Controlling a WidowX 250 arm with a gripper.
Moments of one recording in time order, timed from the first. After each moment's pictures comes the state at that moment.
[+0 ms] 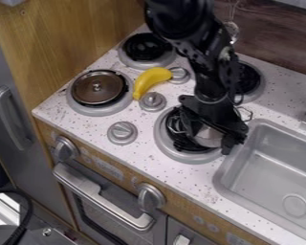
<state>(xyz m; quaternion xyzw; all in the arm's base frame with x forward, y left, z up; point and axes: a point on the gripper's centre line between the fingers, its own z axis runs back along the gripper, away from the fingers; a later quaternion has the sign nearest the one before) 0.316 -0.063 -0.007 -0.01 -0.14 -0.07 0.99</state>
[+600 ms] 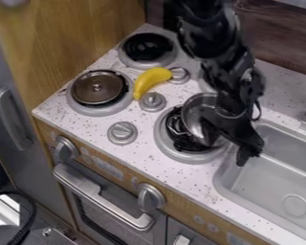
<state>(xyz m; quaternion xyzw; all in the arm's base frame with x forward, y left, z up) 0.330 -0.084 -0.034 -0.01 -0.13 -0.09 0.99</state>
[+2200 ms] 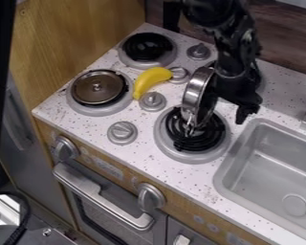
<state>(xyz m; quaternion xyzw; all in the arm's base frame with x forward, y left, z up) 0.390 -0.042 -0.012 0.01 -0.16 -0.03 0.99</state>
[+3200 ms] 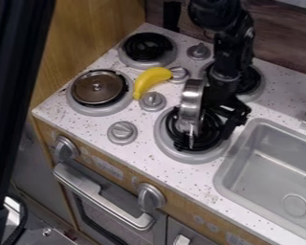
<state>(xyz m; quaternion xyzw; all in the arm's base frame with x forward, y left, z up) 0.369 -0.028 -0.042 0.03 0.01 0.02 1.00</state>
